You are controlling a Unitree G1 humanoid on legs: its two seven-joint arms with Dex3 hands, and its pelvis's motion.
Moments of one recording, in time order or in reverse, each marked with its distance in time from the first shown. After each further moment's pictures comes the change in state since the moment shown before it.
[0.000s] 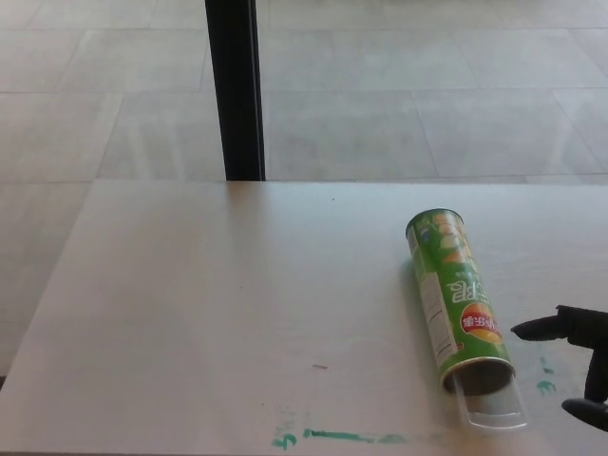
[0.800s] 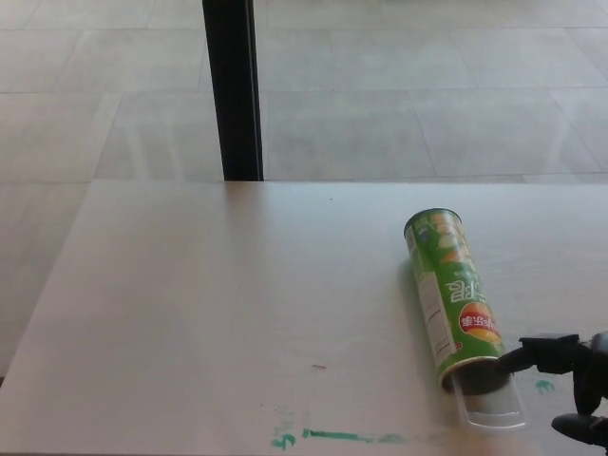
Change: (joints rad) left_arm 0.011 0.021 -0.004 0.013 -0.001 -0.005 -0.004; right_arm -0.072 -0.024 0.100 0.008 -0.205 -0.036 -0.005
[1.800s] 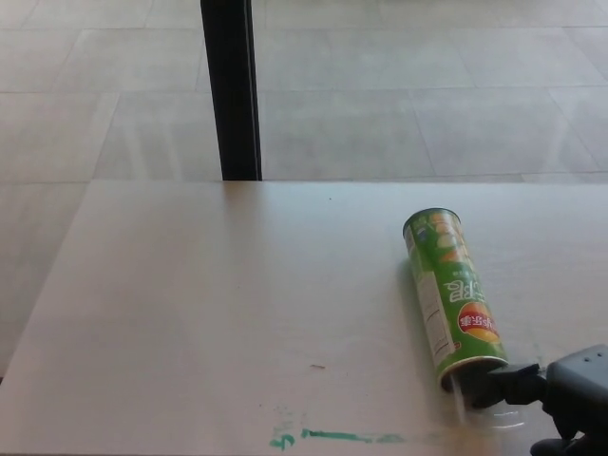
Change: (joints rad) left_arm 0.017 0.008 -0.013 0.006 0.002 -0.007 0.009; right_arm -0.049 0.045 0.126 0.042 -0.163 0.017 -0.001
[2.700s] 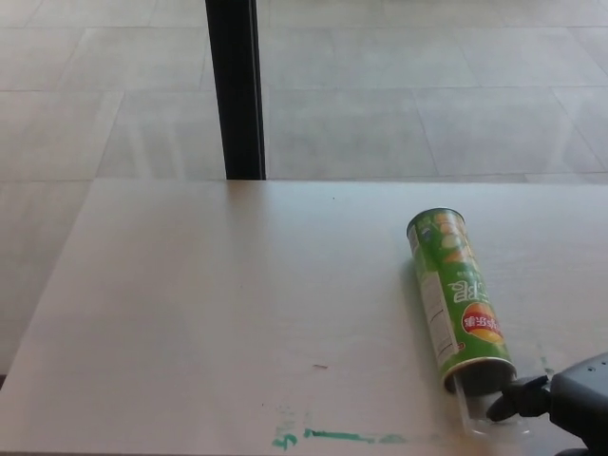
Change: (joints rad) left_arm -0.012 0.001 -0.003 0.020 -0.001 -0.002 0.006; right_arm 0.024 -0.044 0.012 -0.034 -0.087 0.065 0.039
